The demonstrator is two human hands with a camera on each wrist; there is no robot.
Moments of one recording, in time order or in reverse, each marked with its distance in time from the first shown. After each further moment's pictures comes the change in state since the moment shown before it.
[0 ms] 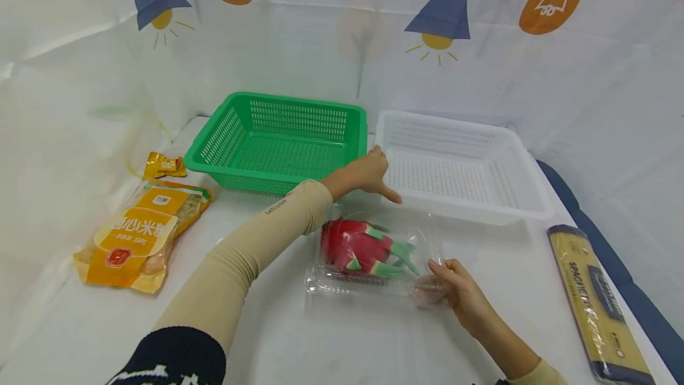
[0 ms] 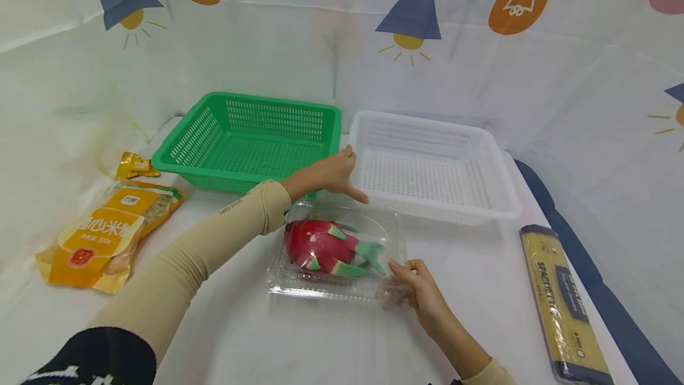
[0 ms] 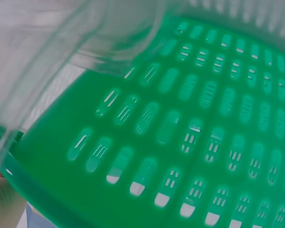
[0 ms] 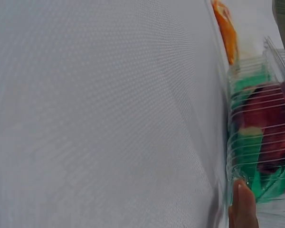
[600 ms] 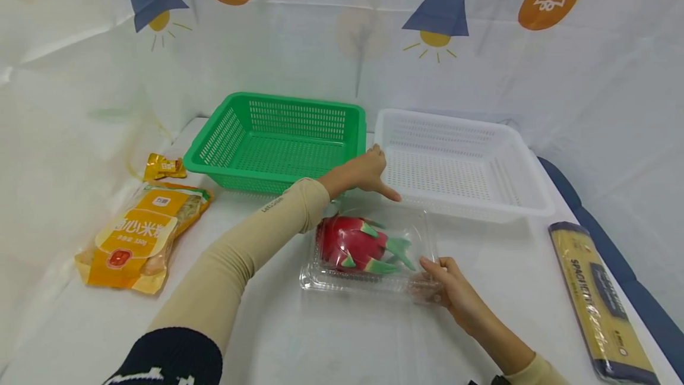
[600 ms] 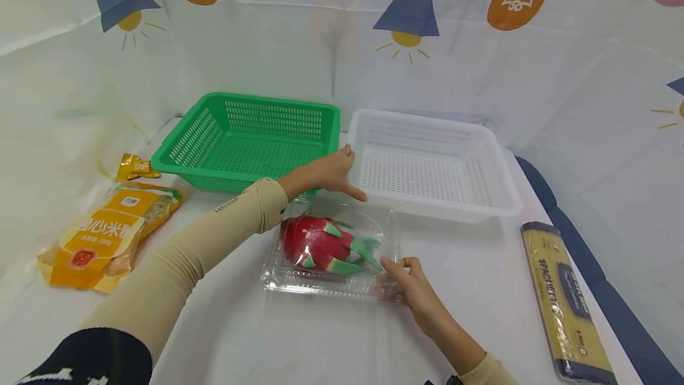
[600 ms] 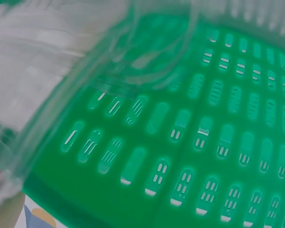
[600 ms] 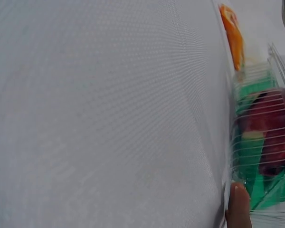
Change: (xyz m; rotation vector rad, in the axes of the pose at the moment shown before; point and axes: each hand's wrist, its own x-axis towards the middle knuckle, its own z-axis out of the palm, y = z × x) left_hand -0.001 -0.001 0.000 -0.054 -0.008 -0.016; right_hand 0.006 0.001 0.007 -0.021 0.033 0.053
